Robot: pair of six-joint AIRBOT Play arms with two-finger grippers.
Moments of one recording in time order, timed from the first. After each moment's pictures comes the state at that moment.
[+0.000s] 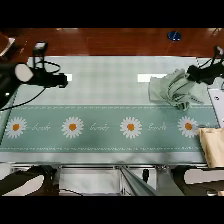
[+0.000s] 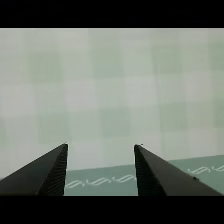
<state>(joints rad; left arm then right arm) -0.11 -1.23 1.11 1.45 -0.90 -1.58 -0.31 -1.59 1.46 -1.25 0.99 1.56</state>
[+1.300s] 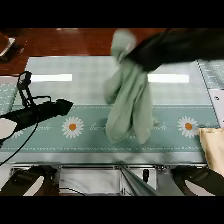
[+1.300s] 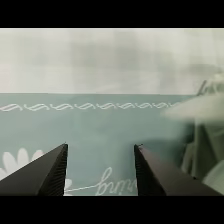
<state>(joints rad) -0.20 -0.64 0.58 1.15 -0.75 -1.63 0.46 -1.15 1.50 -0.99 1.12 1.34</state>
